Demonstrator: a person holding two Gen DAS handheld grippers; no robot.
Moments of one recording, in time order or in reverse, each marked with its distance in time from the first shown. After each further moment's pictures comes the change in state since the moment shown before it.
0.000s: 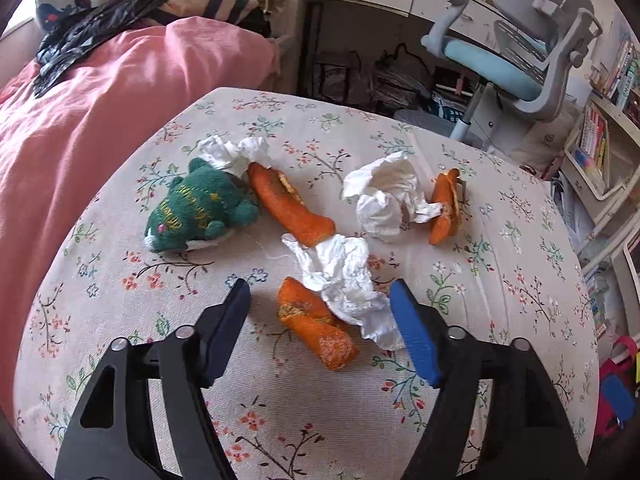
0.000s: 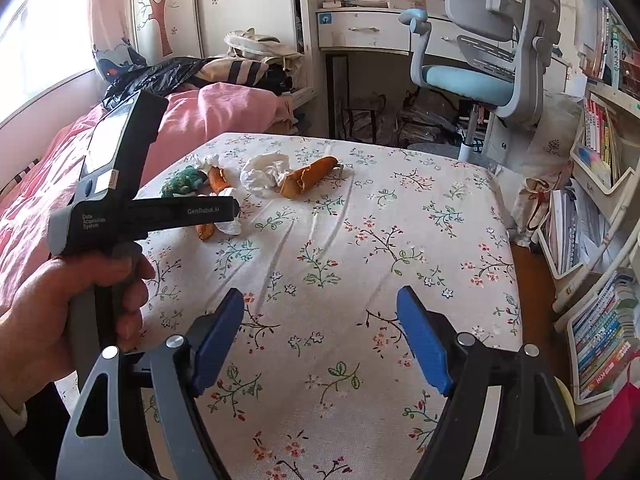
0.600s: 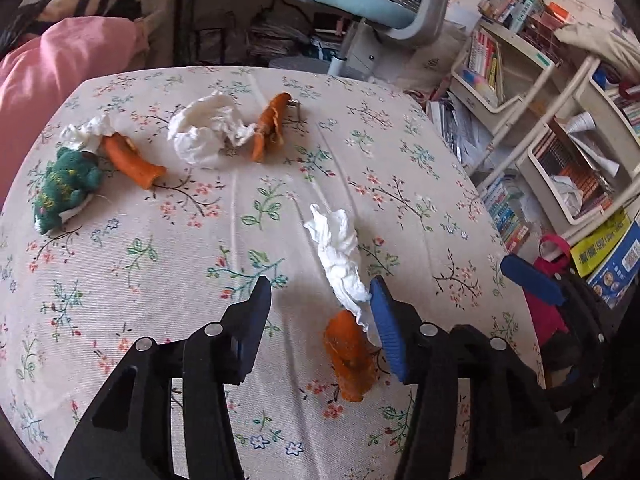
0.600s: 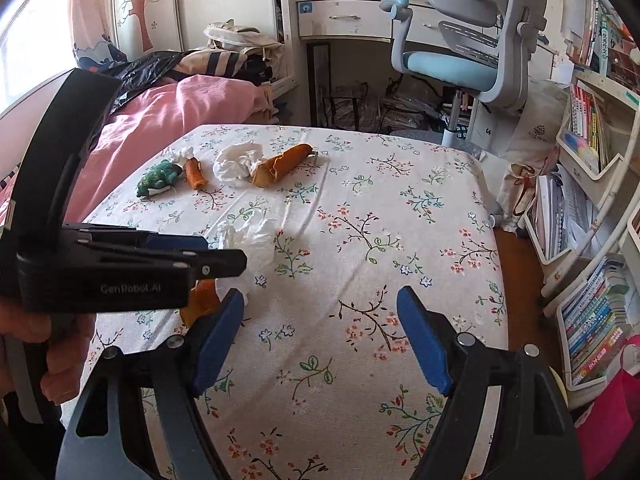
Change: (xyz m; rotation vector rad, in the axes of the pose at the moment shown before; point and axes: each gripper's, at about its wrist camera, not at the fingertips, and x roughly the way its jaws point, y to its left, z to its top) left arm -0.025 -0.047 -0.029 0.201 0.176 -0.309; right arm 0.007 -0.009 -0.001 0.025 0.042 -0.048
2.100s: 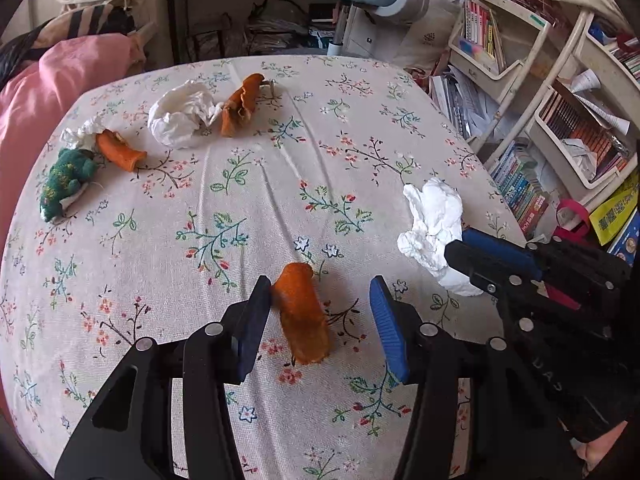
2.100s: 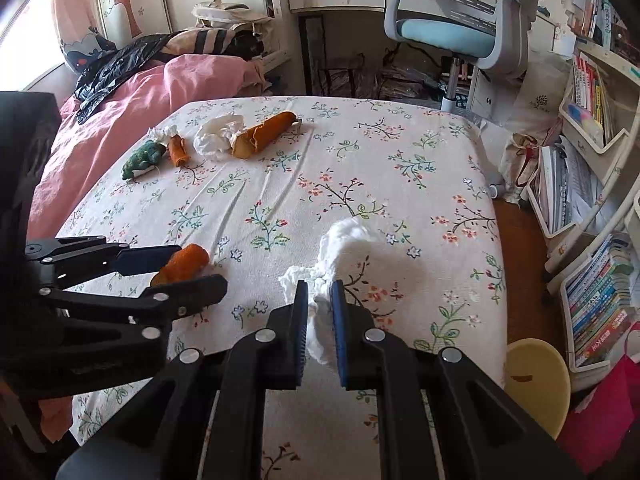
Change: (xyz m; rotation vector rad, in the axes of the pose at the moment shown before) left arm 0.002 -0.041 -0.027 0.117 0.036 0.103; right arm 0.006 -0.017 -0.003 0.014 0.102 -0.009
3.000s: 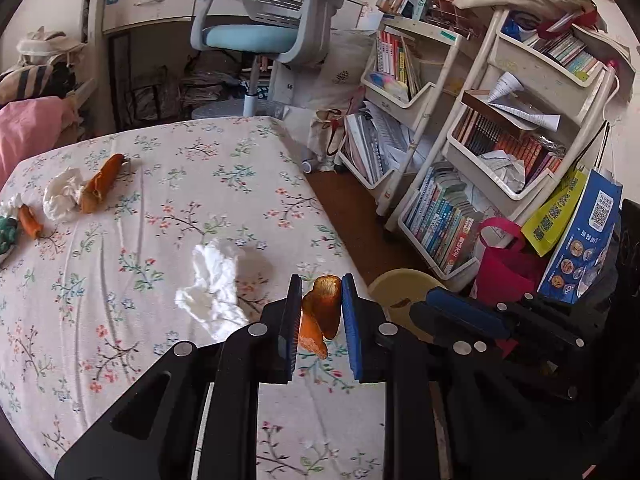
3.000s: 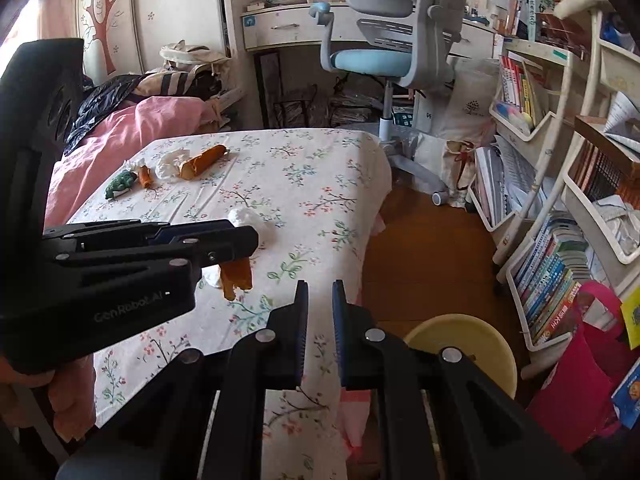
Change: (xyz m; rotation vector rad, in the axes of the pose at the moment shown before) left arm -0.029 -0.136 0.003 0.083 -0.174 -0.182; right arm -0.076 -0.078 -0.054 0.105 -0.113 -0.099
